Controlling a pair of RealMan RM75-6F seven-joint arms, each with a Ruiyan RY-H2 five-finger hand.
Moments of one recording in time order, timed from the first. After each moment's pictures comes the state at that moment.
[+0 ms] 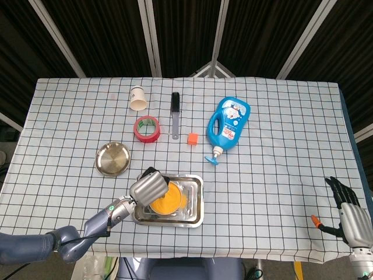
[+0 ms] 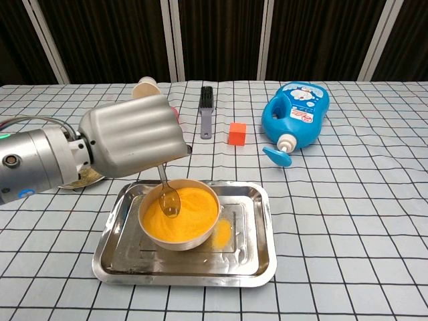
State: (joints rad) left arm -0.81 -1.54 -0.03 -1.58 1.52 0.99 1.21; right arm 0.03 -1.03 0.03 -1.77 -1.43 1.39 0.22
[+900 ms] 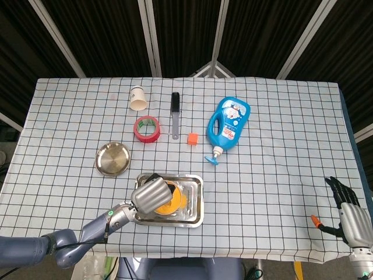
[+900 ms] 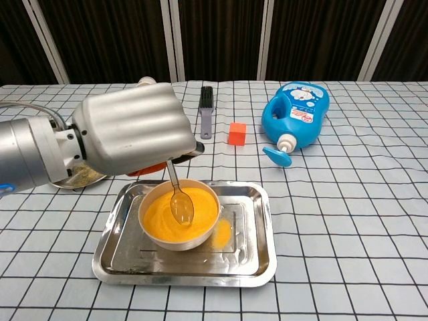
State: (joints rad) left arm -0.81 -1.49 -0.03 -1.70 1.56 0.98 1.14; right arm 0.03 -1.03 0.03 -1.77 -1.43 1.39 0.22
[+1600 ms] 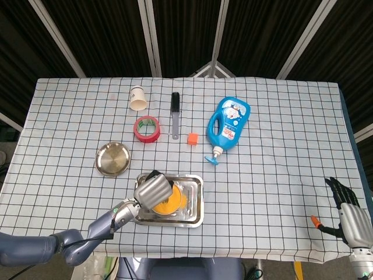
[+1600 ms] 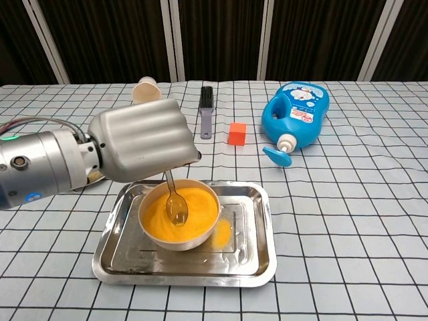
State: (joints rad) left arm -0.82 -1.56 -0.06 -1.64 1.44 0.95 1.30; right arm 0.03 -1.02 0.03 -1.77 -1.43 1.39 0.22
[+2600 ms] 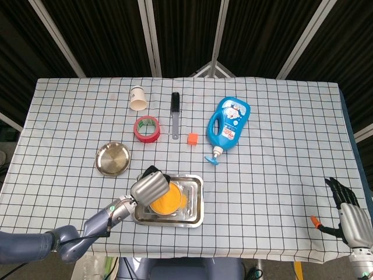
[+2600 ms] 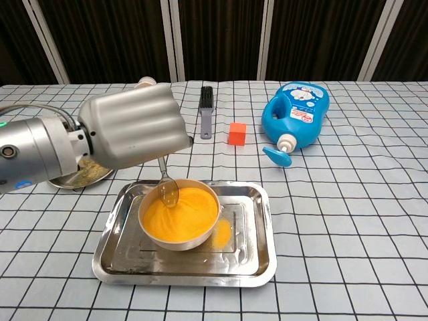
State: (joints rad) left arm -0.84 -1.52 -0.03 -1.63 1.49 0.99 1.35; right arm 0.03 -1.02 0.03 -1.77 -1.43 1.38 0.22
